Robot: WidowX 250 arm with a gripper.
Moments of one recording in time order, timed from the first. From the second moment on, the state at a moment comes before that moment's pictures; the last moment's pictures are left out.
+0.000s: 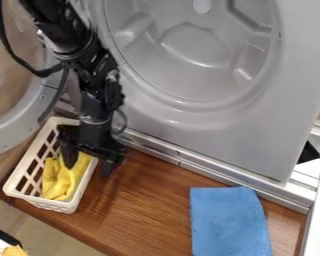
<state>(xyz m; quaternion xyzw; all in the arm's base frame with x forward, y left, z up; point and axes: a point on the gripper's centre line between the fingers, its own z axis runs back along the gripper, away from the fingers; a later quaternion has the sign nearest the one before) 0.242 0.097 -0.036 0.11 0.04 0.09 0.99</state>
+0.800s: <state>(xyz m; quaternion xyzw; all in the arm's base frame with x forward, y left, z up) 0.250 0.070 -0.052 0.12 0.03 0.07 0.99</state>
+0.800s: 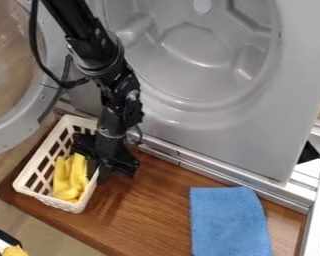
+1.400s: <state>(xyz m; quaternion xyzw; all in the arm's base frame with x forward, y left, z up) 0.258 0.040 -0.002 0.13 0.00 0.05 0.99</state>
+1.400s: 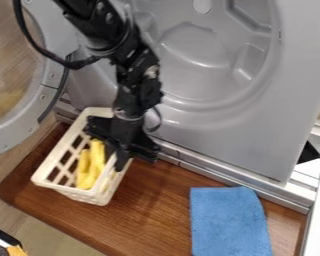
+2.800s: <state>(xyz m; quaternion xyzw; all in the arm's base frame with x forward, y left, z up) 0.250 -0.135 -0.035 0.05 -0.02 -0.16 0.99</state>
